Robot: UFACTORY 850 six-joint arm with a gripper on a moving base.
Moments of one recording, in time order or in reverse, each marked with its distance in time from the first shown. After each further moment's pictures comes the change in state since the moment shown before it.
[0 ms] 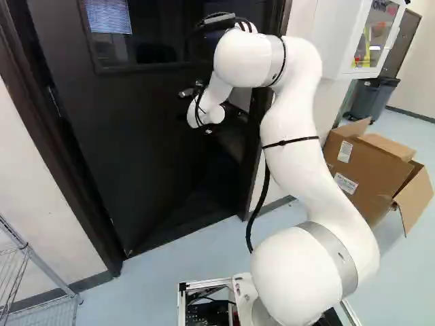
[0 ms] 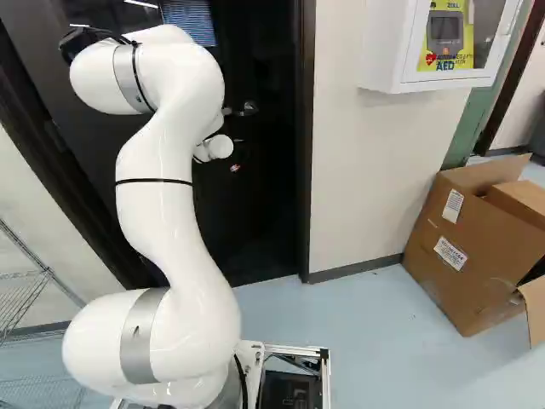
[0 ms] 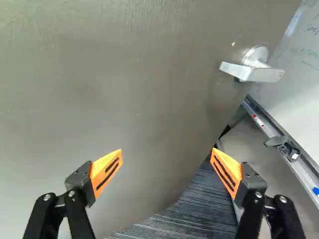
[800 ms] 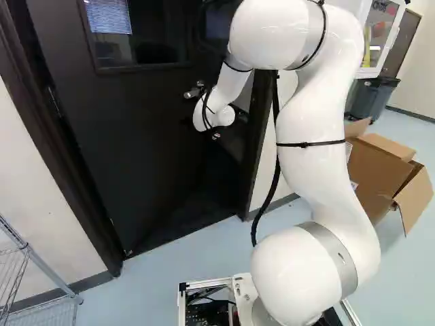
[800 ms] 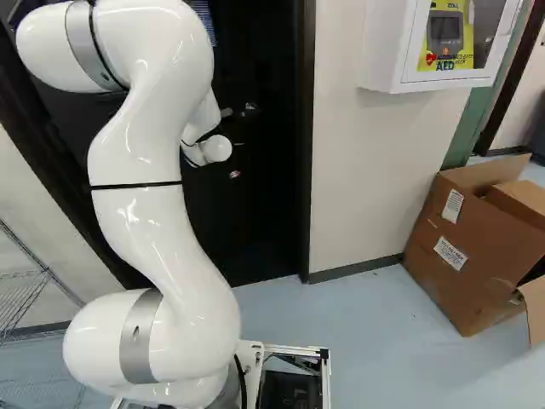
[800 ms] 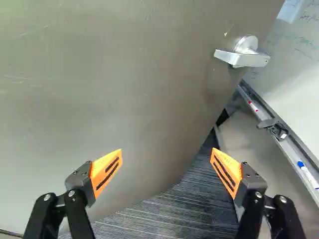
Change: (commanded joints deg) arm -0.9 11.2 14.8 0.0 0.0 0.0
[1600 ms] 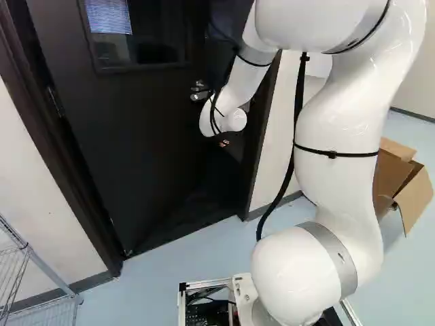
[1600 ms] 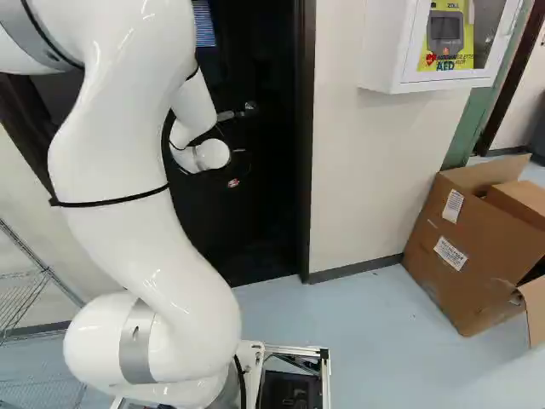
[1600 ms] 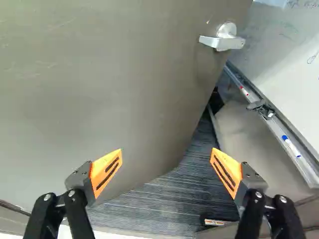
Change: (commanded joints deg) arm -1.0 11.1 13.6 2.8 0.0 0.0
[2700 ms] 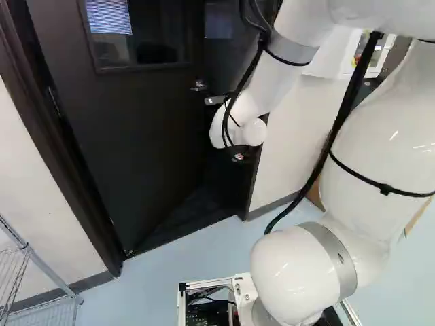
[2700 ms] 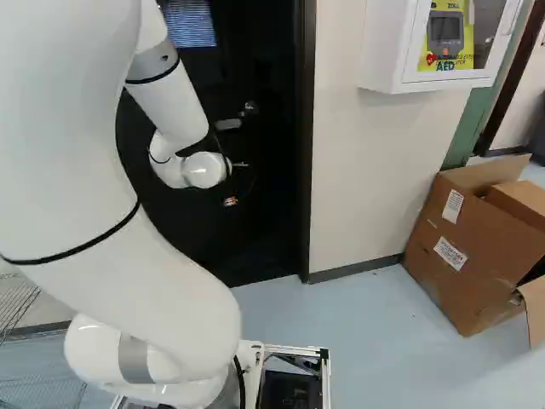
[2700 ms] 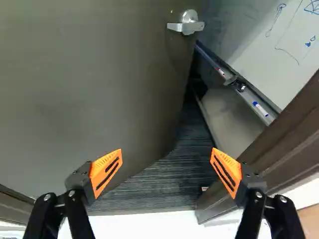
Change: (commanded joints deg) arm -1.9 16.3 17.8 8.1 0.0 0.0
